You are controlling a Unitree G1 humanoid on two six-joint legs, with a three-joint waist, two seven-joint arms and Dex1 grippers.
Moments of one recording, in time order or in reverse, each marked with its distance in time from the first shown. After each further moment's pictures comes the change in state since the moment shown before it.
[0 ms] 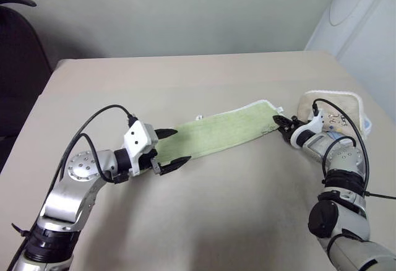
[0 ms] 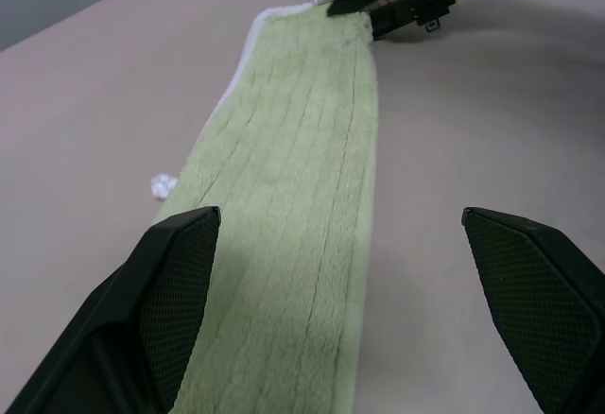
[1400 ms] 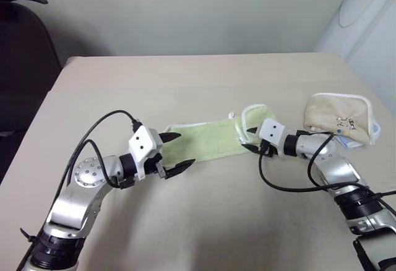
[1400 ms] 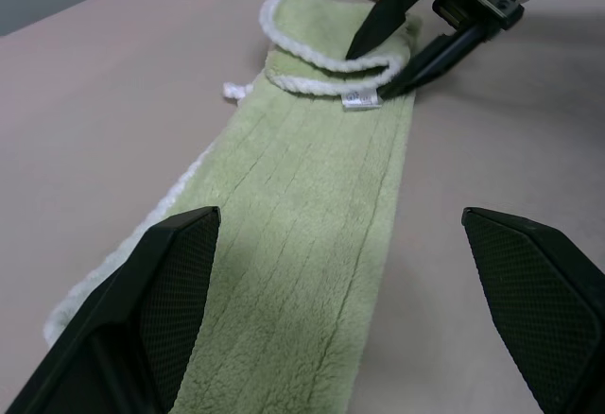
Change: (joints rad) left arm 0.036 -0.047 -0.026 -0.048 0.018 0.015 0.045; right arm 0.250 -0.366 0.892 -0.539 -0.692 -0.722 0.733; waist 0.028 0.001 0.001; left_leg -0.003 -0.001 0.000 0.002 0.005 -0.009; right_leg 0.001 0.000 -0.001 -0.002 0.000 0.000
